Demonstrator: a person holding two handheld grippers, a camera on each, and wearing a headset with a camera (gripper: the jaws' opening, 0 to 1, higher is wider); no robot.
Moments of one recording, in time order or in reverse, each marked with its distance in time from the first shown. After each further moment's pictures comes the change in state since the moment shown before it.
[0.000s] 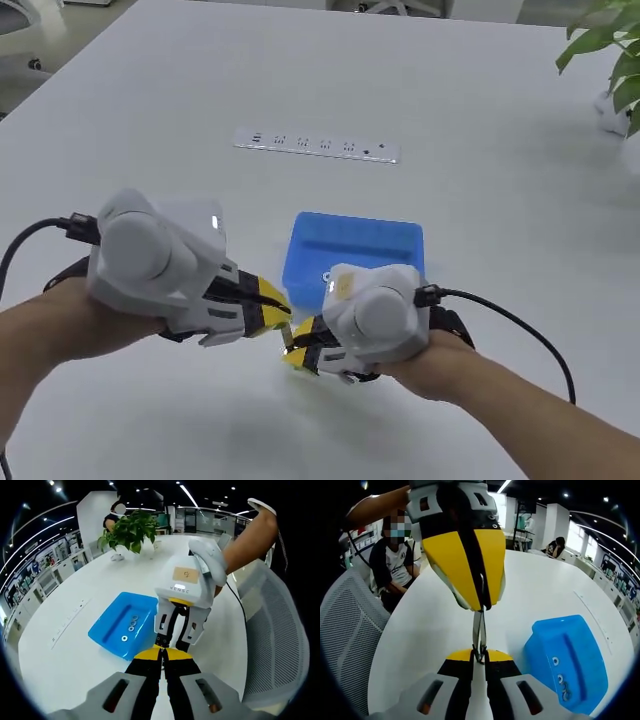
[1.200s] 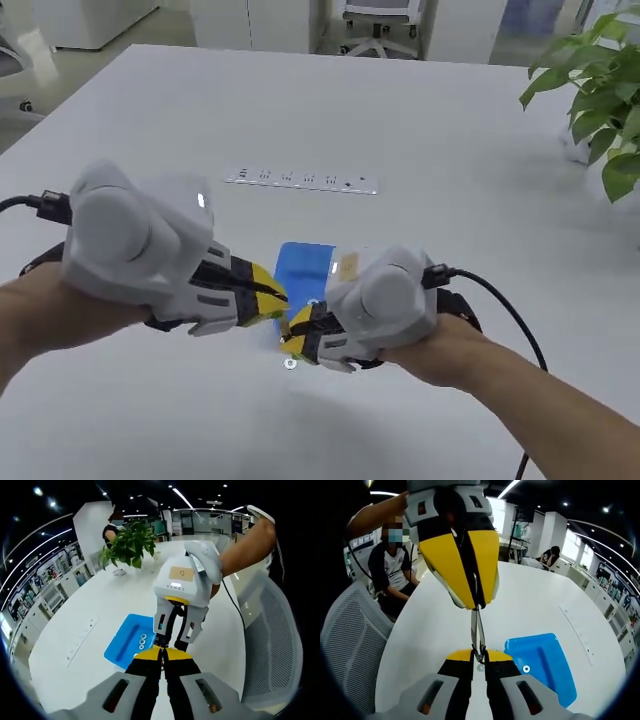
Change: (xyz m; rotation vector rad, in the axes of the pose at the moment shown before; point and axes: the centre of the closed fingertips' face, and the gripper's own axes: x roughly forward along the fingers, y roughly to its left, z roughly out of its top) left arm -0.030 0.008 0.055 0.080 -0.041 0.046; right arm -0.050 -0.020 0.040 -0.034 -0.041 -0.067
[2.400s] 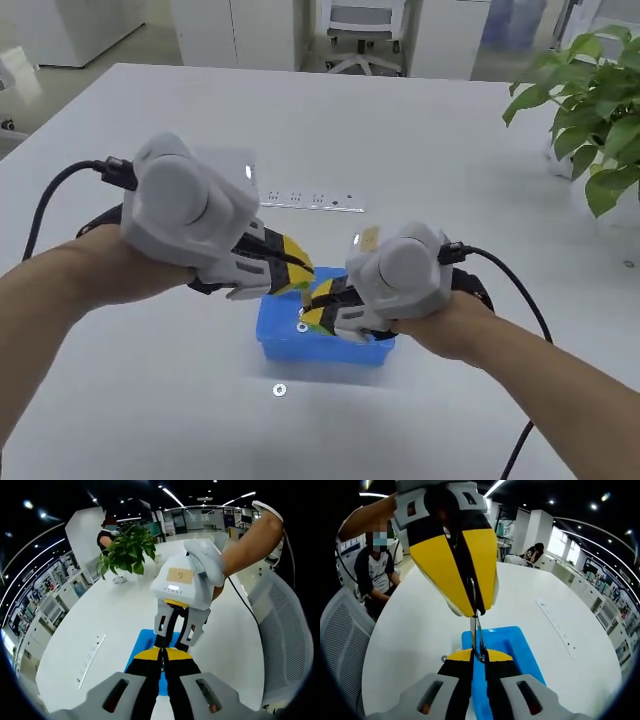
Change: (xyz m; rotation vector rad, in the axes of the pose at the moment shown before) left arm 0.039 0.047 0.029 0.098 -0.006 -0.010; right arm -0.016 -0.068 -0.015 0.041 0.017 -0.119
